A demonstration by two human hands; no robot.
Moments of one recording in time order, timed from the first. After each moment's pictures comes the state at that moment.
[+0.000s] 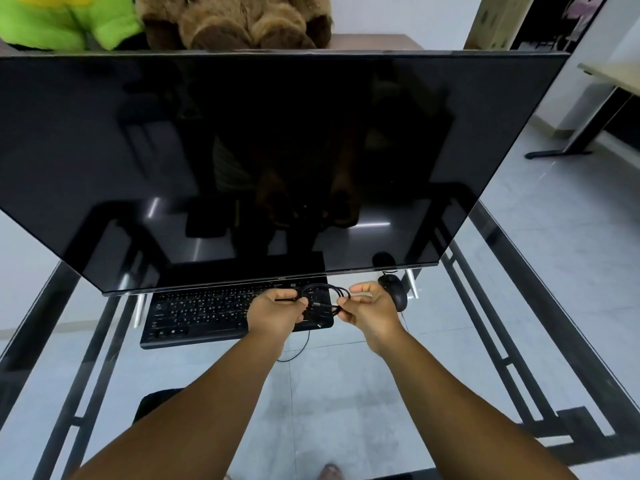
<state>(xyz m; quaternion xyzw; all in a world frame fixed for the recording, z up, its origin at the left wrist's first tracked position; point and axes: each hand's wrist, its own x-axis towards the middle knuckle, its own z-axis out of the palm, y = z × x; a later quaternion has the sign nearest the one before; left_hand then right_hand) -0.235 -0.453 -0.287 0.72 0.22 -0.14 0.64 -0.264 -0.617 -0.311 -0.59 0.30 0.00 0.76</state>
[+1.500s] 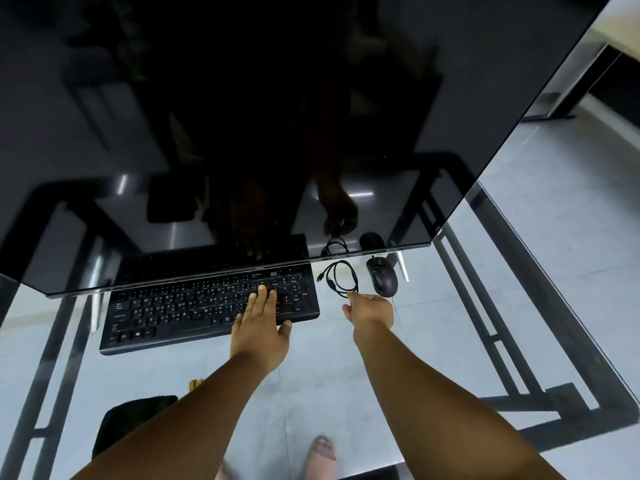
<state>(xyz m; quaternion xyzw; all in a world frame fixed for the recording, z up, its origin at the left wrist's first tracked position) -0.231 -0.442 -0.374 0.97 -0.09 -0.18 0.16 -0.243 -0.635 -0.380 -0.53 0.56 -0.04 0.63</state>
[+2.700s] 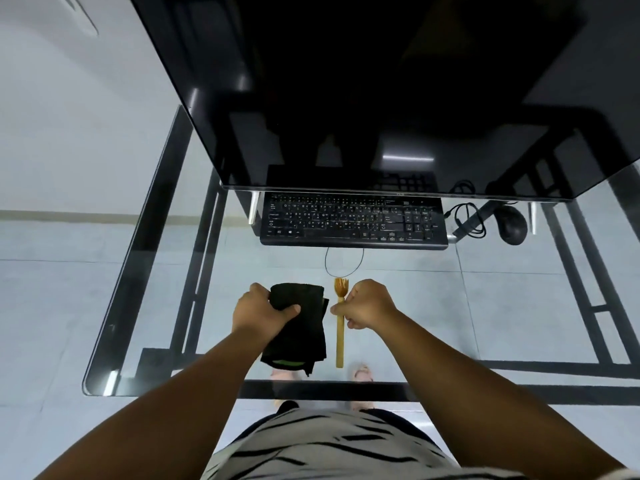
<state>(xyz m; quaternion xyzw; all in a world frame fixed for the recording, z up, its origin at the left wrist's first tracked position) -0.311 -0.190 -0.366 0.91 0.18 -0.24 0.28 -0.305 -0.394 -0.364 -0.83 0.24 0.32 0.38</state>
